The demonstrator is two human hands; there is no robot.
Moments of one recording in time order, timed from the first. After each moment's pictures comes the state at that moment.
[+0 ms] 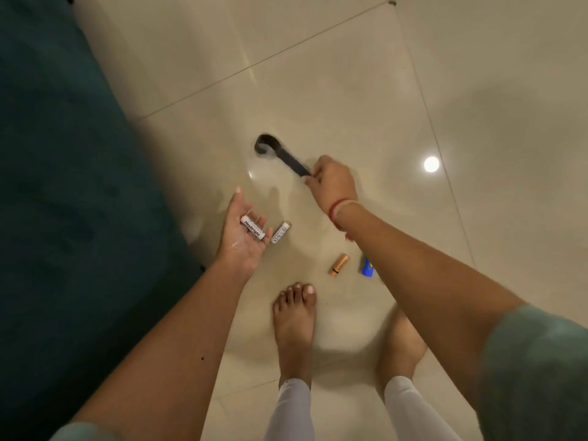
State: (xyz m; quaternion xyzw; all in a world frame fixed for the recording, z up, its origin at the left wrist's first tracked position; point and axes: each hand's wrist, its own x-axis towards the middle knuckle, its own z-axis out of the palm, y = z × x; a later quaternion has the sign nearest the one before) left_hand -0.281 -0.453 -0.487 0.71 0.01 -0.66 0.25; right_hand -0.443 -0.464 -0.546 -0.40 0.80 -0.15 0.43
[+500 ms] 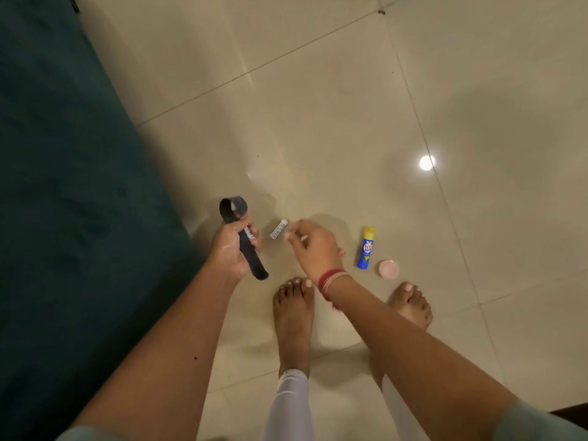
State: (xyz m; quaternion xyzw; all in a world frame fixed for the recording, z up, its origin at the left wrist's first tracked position) left_hand -0.254 -0.440 -0.479 0.71 0.03 -0.67 0.22; right_hand -0.386 -0.370 -0.489 -0.34 0.75 -0.21 0.53
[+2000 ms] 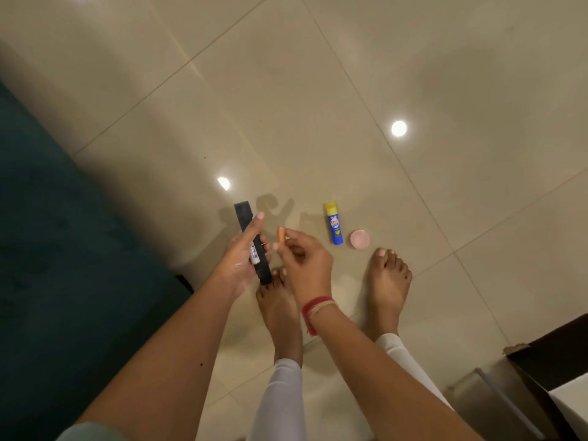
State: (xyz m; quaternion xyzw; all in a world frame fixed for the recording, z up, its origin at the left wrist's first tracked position) left_hand -0.301 -0.398 -0.479 0.63 -0.17 -0.76 0.03; right_hand -0.384 -0.312 -0.458 -0.07 0.79 -0.40 0.46
